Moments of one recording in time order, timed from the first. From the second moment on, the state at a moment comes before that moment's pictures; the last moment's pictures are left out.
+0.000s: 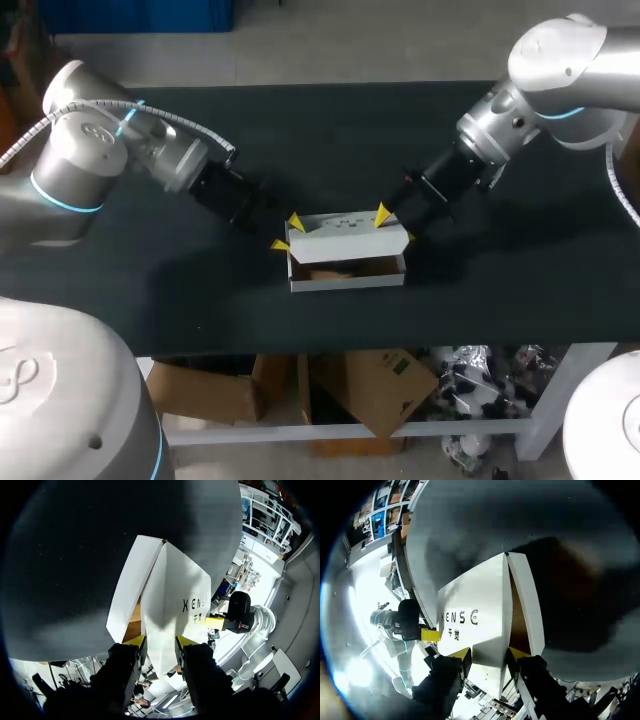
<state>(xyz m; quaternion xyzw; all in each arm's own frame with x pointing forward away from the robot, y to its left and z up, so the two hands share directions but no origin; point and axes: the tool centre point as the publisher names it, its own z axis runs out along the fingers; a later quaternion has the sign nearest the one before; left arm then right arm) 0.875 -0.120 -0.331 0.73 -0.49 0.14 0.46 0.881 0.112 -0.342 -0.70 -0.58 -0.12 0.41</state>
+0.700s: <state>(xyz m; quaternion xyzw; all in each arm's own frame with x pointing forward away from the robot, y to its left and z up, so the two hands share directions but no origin) 0.867 -0.119 -0.333 0.73 -0.49 0.14 0.45 0.877 0.105 -0.350 -0.70 -0.58 -0.10 0.40</state>
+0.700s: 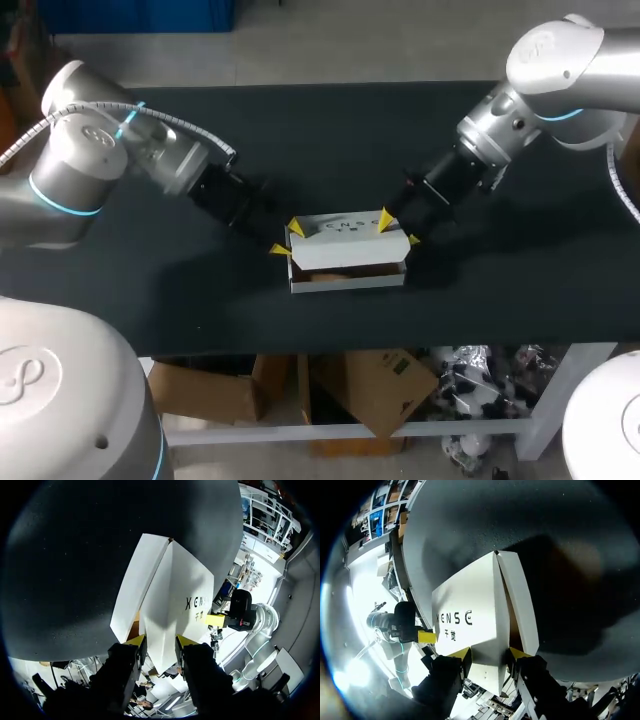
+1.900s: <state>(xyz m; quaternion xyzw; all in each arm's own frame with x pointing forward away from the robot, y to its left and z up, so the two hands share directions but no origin) 0.863 -0.118 -0.334 0.72 -0.53 0.14 0.42 0.876 0.103 -0.354 -0.69 -0.60 -0.09 0.38</state>
